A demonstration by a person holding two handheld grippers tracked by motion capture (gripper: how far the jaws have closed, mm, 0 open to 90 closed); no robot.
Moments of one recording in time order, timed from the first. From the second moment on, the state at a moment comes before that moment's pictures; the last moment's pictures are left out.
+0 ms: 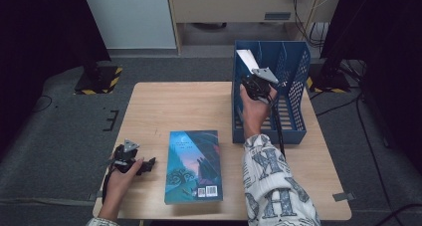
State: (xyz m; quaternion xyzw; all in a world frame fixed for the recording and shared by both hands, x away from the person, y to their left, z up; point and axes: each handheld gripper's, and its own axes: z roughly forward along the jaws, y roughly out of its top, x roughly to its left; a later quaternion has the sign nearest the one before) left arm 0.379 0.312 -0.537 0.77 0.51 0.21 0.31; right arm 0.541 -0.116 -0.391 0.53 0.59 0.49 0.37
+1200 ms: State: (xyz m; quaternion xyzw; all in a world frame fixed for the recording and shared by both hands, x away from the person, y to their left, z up) left arm 0.379 0.312 -0.536 0.77 0.51 0.21 0.31; right arm 0.517 -0.109 -0.400 0.53 0.60 0.46 0.37
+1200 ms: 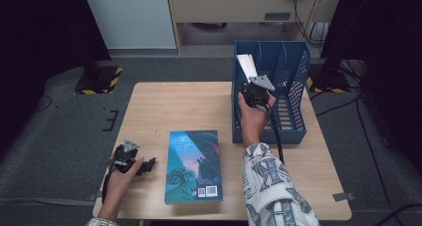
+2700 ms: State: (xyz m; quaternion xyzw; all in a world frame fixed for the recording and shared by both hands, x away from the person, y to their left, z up) left arm 0.379 0.313 -0.536 0.77 0.51 0.21 0.31; right arm 0.500 -0.110 -0.389 0.52 0.61 0.46 0.38
